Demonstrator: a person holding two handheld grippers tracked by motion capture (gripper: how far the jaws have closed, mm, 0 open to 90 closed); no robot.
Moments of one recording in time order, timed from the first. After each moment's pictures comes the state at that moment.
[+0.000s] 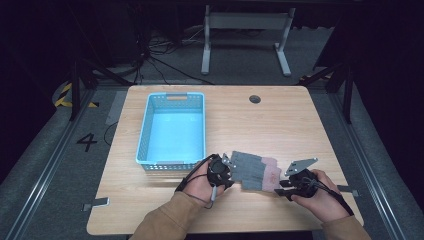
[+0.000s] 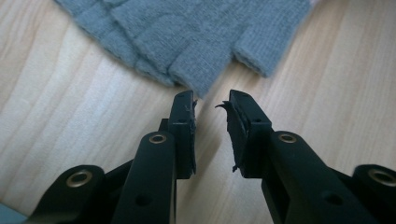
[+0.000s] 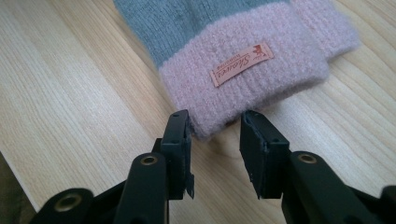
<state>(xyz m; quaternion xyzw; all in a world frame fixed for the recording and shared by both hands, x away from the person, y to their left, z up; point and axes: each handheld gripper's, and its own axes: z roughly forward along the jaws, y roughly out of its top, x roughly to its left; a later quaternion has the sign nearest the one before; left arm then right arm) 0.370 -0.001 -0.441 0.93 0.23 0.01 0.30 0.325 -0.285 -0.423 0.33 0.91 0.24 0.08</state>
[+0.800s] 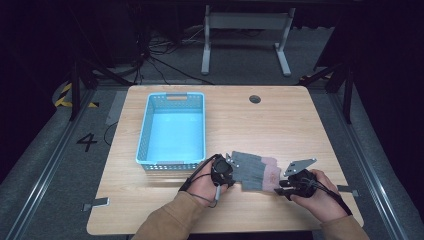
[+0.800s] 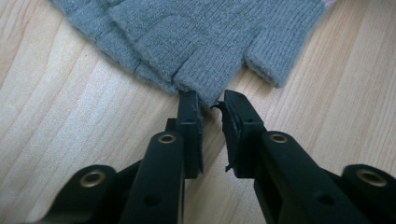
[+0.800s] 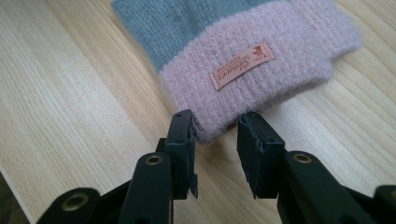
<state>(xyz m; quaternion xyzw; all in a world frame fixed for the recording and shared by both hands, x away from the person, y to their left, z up) 0.373 -0.011 -0.447 0.93 0.24 0.00 0.29 0.326 -0.283 -0.426 0.32 0.91 0.24 0.09</state>
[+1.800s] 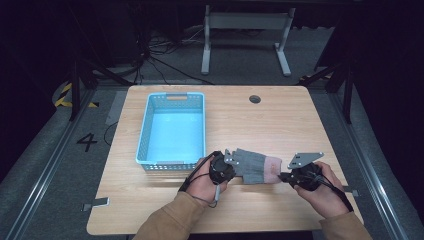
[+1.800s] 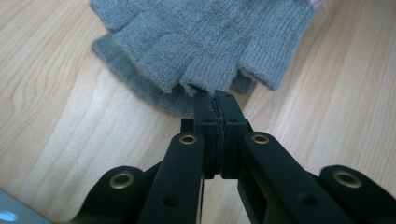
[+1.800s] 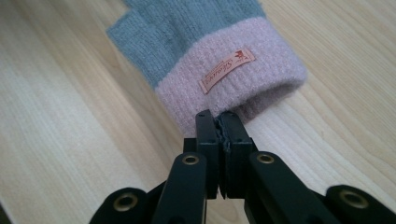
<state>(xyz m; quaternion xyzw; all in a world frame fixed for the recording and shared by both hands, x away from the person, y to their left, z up) 0.368 -0.007 -0.427 0.91 0.23 0.06 0.33 0.331 -0.284 -0.394 0.31 0.90 0.26 0.15</state>
